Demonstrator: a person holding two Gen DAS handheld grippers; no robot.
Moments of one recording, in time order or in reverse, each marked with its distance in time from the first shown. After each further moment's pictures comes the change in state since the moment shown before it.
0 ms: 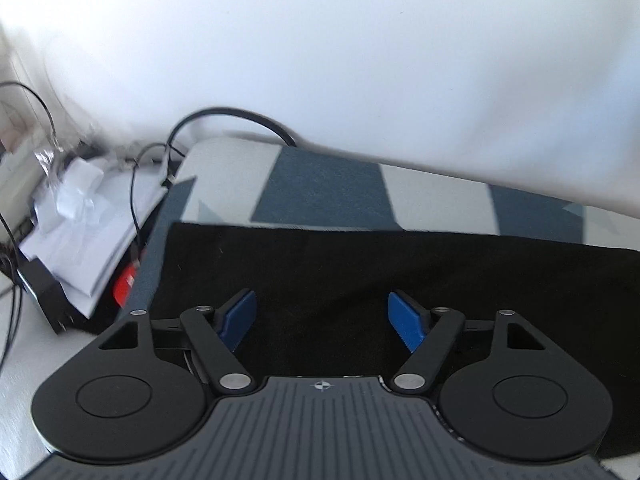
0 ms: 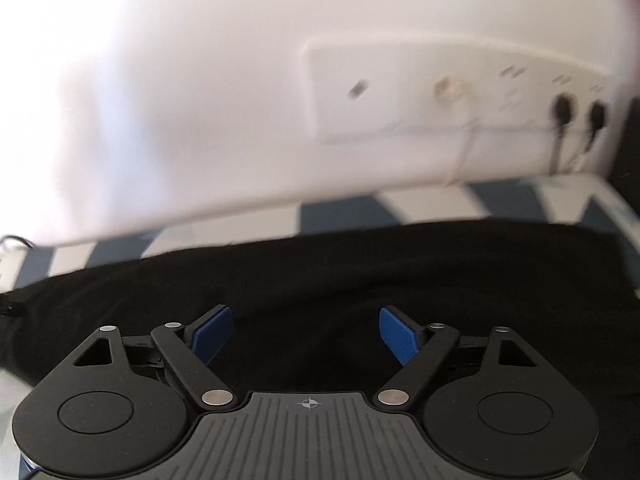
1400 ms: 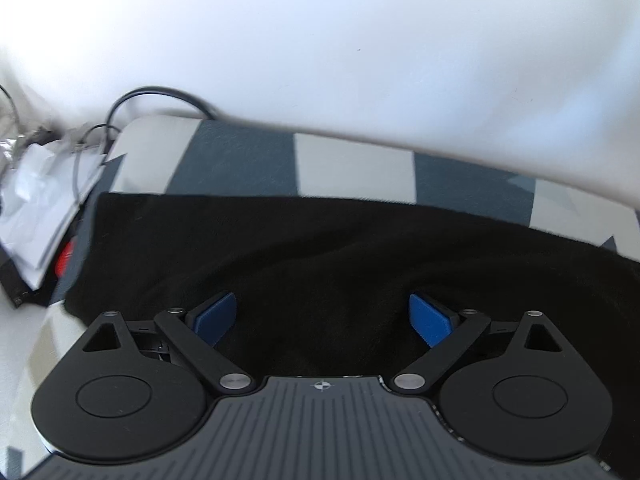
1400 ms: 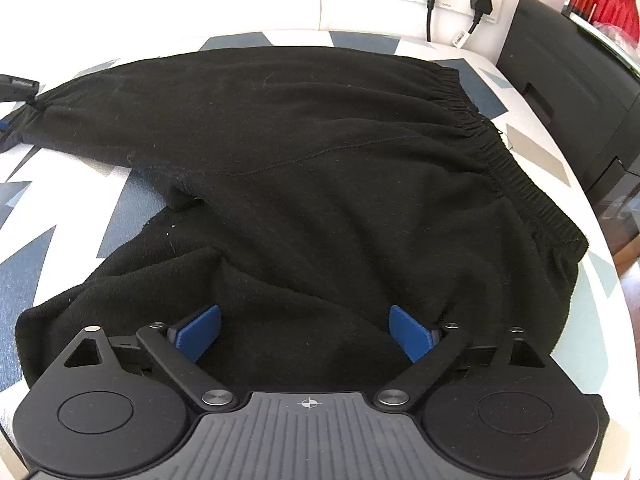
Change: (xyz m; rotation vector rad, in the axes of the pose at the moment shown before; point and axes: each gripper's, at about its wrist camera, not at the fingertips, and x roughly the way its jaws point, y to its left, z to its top) left arm 0.005 -0.047 -0.006 0.048 0.049 0.029; right arm -0.119 -0.110 -0.133 -0.117 0.302 -0.097
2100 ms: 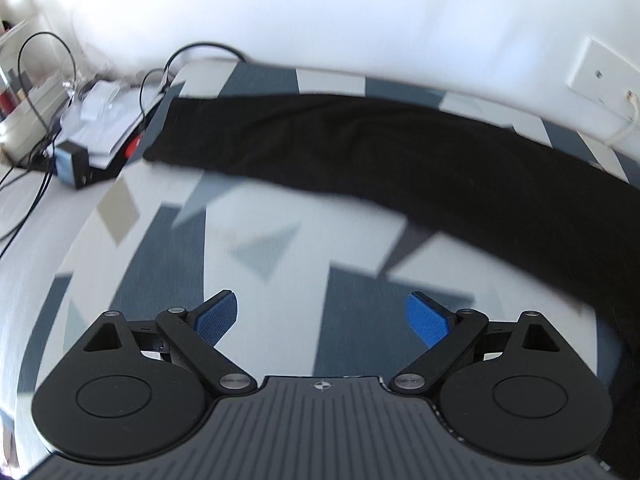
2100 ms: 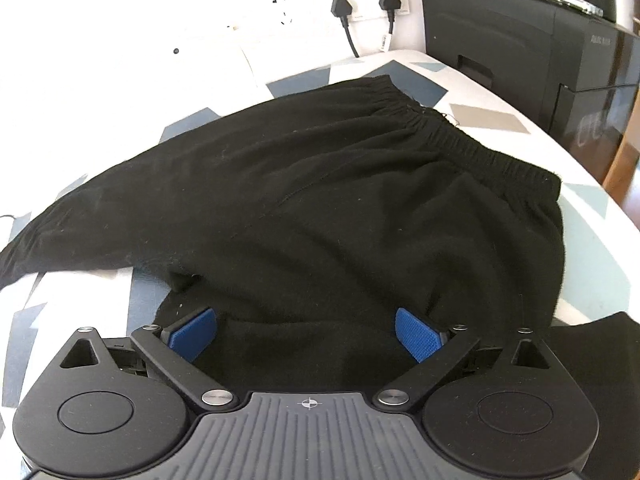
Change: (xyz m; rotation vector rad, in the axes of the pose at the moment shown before) left arm -0.141 0.001 -0.134 -0.006 0.030 -0.046; right arm -0.025 -0.023 -0.010 0.323 -0.153 0.058
